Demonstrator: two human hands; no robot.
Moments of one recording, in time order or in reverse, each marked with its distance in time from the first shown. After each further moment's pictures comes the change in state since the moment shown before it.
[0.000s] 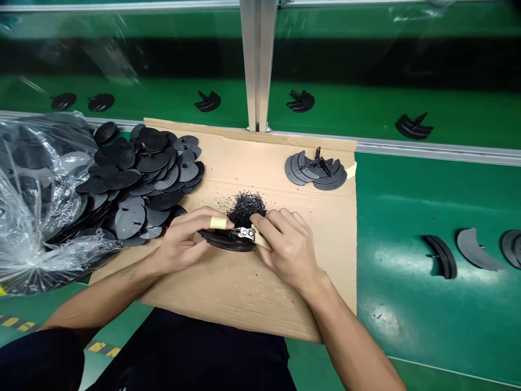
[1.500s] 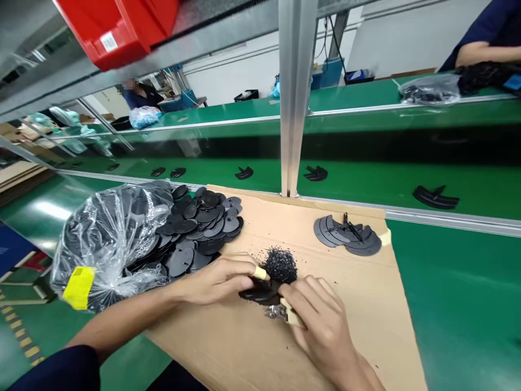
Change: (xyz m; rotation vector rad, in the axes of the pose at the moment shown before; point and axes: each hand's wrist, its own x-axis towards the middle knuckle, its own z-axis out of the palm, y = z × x) left_hand 0.036 0.008 -0.026 0.117 -0.373 -0.014; right_hand 0.008 -0.001 -0.010 0.145 0.162 -0.183
